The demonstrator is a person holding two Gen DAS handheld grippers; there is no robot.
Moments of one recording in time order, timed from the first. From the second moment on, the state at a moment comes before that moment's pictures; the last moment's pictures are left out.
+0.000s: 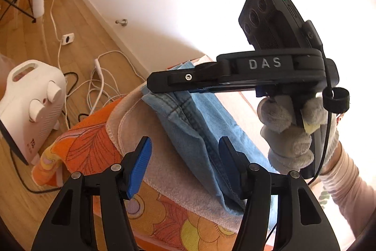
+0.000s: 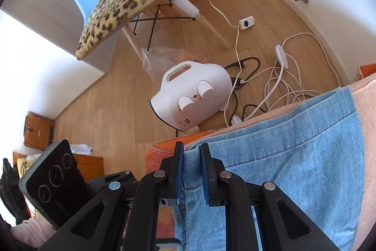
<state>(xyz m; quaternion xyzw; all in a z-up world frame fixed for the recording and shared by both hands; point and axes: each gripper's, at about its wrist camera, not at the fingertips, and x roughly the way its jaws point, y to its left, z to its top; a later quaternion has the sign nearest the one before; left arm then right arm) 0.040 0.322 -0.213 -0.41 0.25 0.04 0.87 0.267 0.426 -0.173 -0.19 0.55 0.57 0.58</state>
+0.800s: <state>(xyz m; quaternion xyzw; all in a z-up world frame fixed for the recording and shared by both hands) 0.076 0.301 -0.202 -0.31 0.24 0.04 0.92 0.336 0.390 -0.150 -0.17 0.58 0.46 0.64</state>
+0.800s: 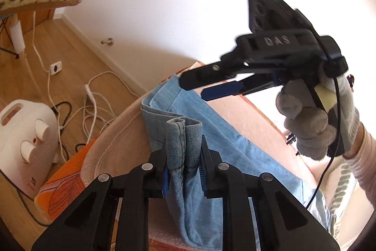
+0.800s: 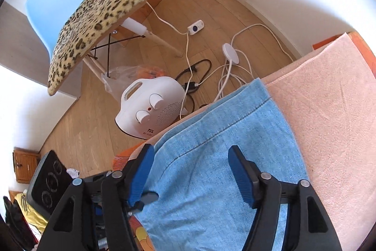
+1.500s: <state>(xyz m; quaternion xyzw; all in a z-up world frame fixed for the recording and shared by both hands) 0.069 0.276 -0.146 -0.27 0.21 -0.06 0.94 0.376 0.363 -0.148 -0.14 0.60 0.39 0.69</state>
